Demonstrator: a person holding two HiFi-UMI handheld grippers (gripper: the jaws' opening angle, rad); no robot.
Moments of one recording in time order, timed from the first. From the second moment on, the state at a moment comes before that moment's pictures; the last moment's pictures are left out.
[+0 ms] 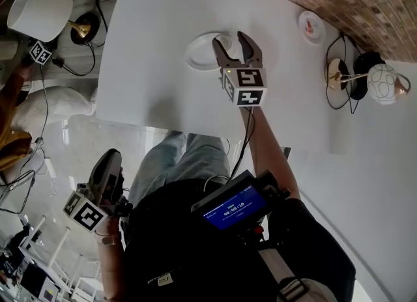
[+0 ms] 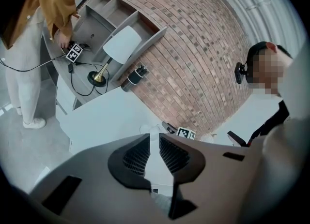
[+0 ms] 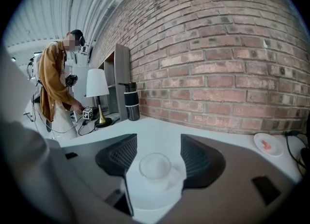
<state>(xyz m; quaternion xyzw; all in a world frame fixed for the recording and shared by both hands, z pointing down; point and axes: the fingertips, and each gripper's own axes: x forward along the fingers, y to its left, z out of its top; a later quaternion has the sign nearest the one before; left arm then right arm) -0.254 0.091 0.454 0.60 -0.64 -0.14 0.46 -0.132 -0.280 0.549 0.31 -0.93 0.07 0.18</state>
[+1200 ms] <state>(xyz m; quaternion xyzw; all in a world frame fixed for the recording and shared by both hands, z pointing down) -0.233 0.039 0.393 0.71 -0.56 -0.13 0.40 -0.088 -0.247 0.308 0.32 -0.95 -0.01 0.03</state>
